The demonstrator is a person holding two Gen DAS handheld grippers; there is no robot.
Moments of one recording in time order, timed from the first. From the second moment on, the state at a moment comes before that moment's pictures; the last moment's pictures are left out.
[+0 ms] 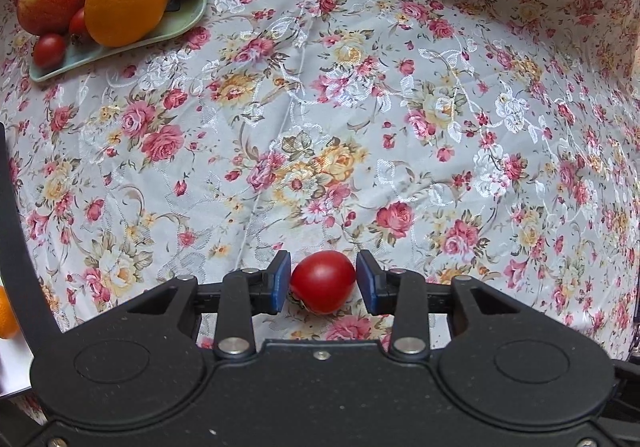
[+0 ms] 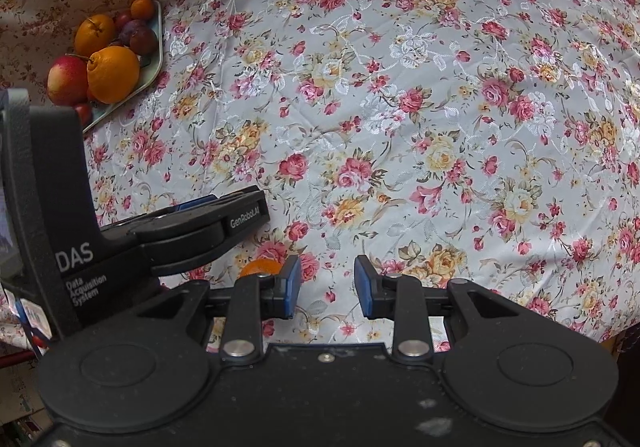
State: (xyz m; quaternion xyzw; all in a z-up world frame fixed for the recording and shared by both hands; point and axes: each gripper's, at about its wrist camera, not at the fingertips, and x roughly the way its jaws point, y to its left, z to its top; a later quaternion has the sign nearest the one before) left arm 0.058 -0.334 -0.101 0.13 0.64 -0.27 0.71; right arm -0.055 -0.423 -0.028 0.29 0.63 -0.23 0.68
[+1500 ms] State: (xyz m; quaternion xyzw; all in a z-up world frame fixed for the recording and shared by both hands) left arm 0.110 -0.212 -0.024 0.06 0.60 -0.16 0.78; right arm -0.008 -0.357 -0.127 0.22 0.72 -0.23 0.61
